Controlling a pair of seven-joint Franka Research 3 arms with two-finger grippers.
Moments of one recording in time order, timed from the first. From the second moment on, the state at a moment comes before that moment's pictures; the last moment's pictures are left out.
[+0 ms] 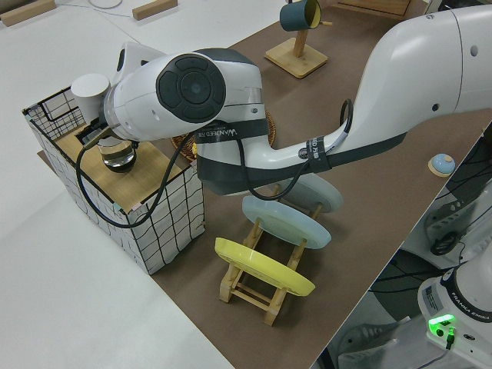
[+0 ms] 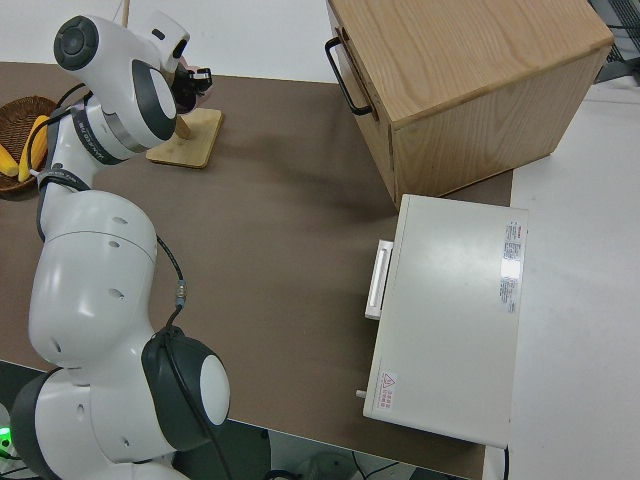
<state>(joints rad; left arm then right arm) 0.36 0.40 0.21 -1.54 -0.88 2.48 1.06 0.36 0.47 -0.01 -1.40 -0.16 2.33 0.20</state>
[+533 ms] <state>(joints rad) 0.34 0.37 0.21 -1.46 -0.64 2.42 0.77 0.25 0.40 -0.01 -1.41 -0.16 2.20 0.13</state>
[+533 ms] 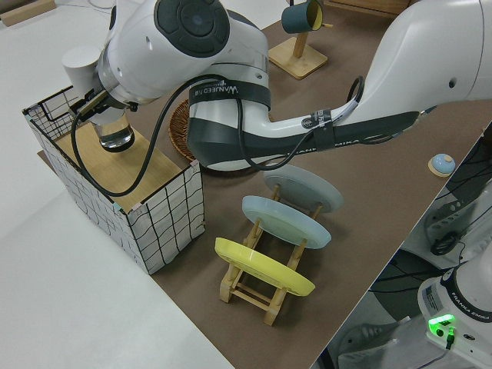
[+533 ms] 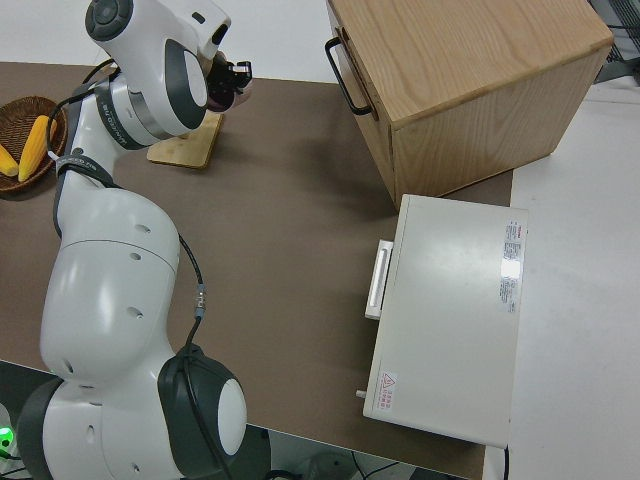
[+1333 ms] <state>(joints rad) 0.13 0.09 0.20 -1.58 -0.21 2.25 0.25 0.24 0.29 0.00 -1.54 0.01 1.66 0.17</state>
